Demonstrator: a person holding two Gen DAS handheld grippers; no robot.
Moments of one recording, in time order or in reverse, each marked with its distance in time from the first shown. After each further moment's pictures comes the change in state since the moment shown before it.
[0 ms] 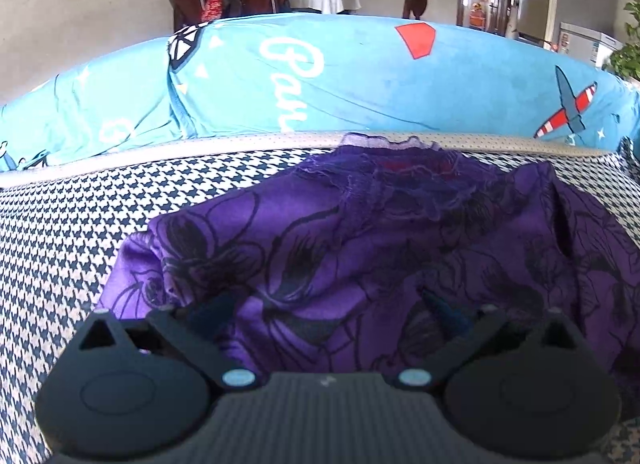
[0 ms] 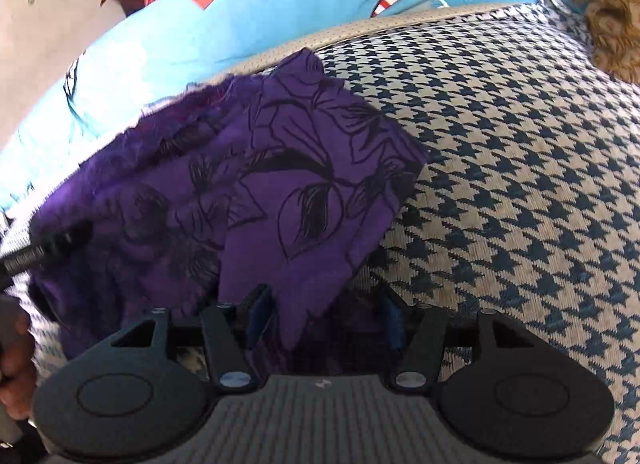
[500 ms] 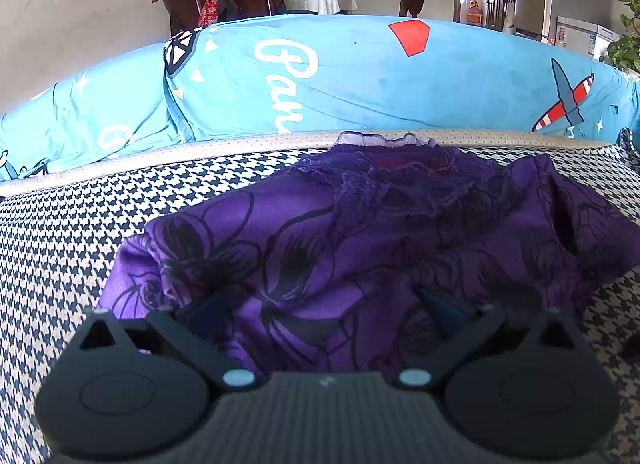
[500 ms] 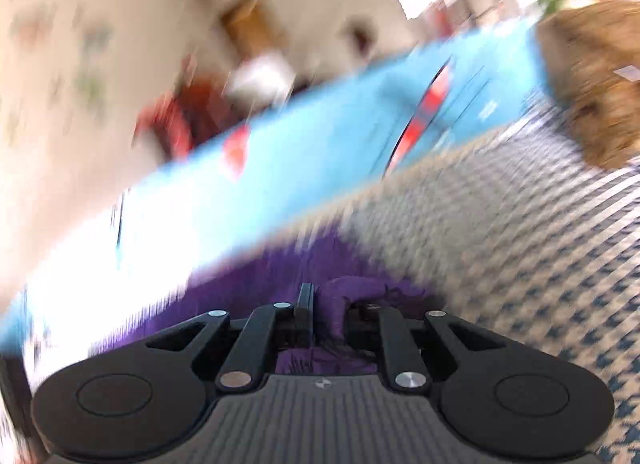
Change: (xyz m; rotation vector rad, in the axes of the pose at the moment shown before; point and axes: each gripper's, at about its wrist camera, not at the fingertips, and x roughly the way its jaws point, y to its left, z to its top) left arm -0.001 -0.006 -0.002 0.030 -0.004 0.011; right arm -0.067 -0.021 0.017 0.198 -0.515 0.084
